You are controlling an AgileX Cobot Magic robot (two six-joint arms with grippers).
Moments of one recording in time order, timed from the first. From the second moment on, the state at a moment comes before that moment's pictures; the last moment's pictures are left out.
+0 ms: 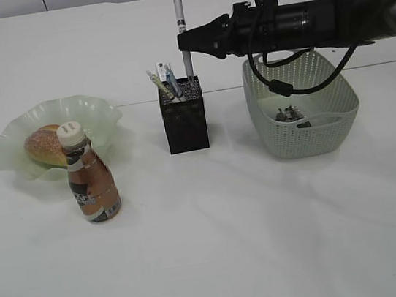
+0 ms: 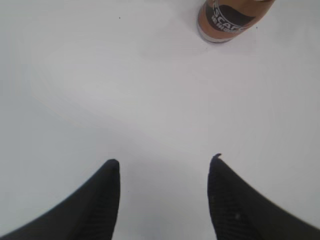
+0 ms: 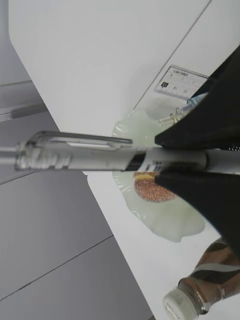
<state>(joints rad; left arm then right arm) -0.02 1.09 -0.85 -0.23 0.99 0.03 0.13 2.25 -1.68 1.75 1.02 -1.85</state>
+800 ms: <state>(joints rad) -0.02 1.09 -0.85 -0.22 0.98 0.03 0.13 2.37 -1.73 1.77 0.97 -1.99</state>
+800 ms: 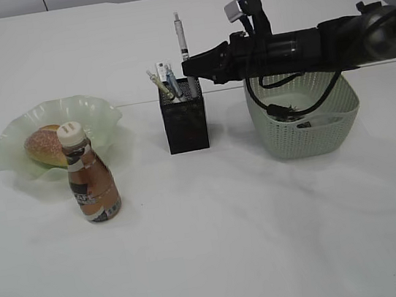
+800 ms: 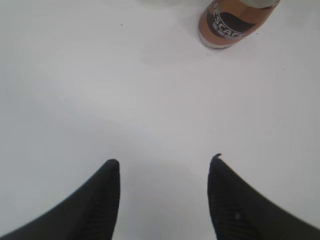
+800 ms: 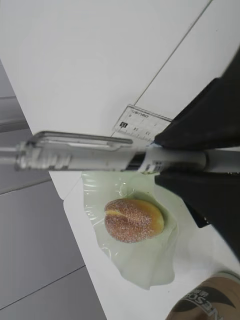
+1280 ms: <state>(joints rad) -0.02 1.09 -0.85 -0.22 0.98 0.03 0.13 2.38 -1.73 1.77 0.96 -1.99</state>
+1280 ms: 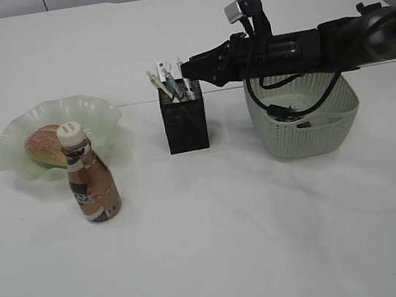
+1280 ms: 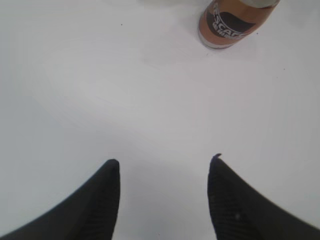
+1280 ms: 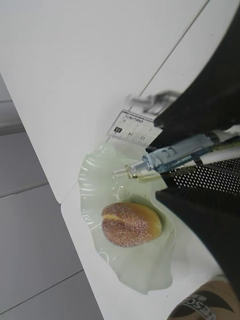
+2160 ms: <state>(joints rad) -0.02 1.09 -0.85 -0.22 0.98 0.03 0.13 1.99 -1.73 0.61 0.97 -0.44</state>
